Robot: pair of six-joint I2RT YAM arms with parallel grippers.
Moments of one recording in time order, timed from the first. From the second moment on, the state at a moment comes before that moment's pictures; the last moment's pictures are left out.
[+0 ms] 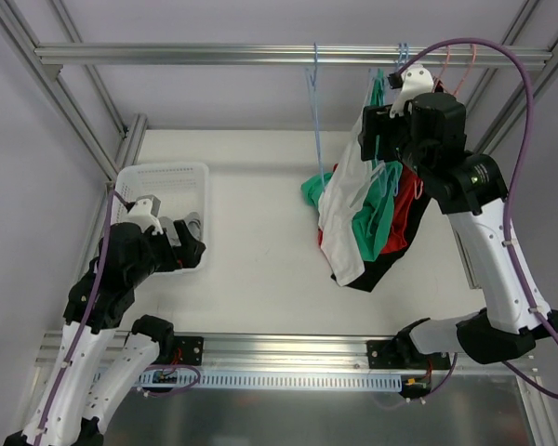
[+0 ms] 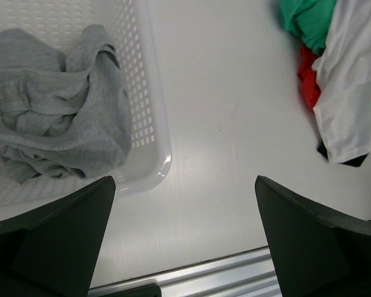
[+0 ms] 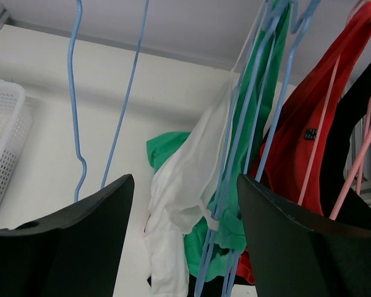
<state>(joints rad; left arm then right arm) -0.28 0.56 0.87 -0.87 0.01 -0.41 0.50 1.33 1.86 -0.88 0.24 0.07</state>
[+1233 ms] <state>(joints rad) -0.28 0.37 0.80 -0.75 0.27 -0.34 0.46 1.53 1.97 -0.77 0.19 0.11</state>
